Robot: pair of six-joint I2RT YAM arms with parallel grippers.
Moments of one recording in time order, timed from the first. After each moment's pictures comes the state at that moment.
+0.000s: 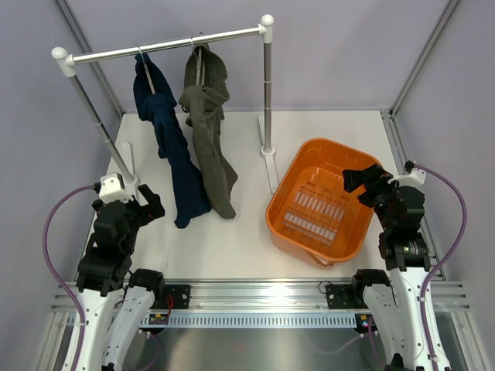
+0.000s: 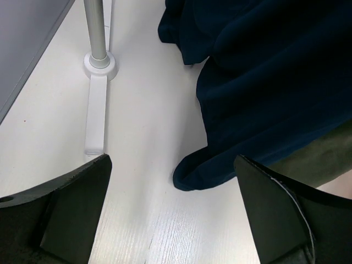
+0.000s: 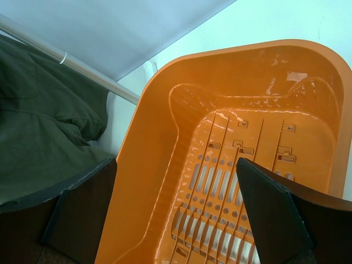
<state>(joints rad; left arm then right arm) -0.17 0.40 0.75 -0.72 -0.30 -0.34 -0.02 0.54 0.66 -0.31 -0.10 0.62</state>
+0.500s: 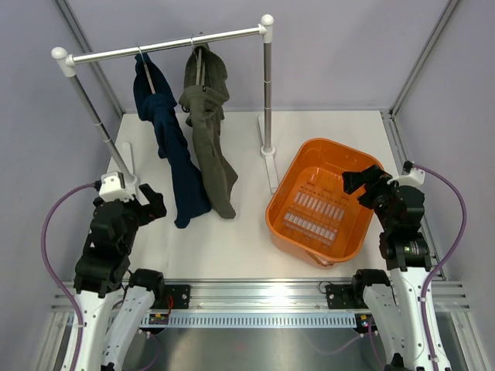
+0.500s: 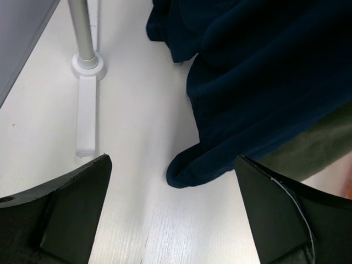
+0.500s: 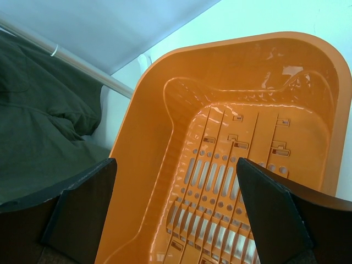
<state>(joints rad) -0.17 0.40 0.76 -0.72 -0.26 -0.34 -0.02 0.55 0.67 -0.35 -0.10 0.61</state>
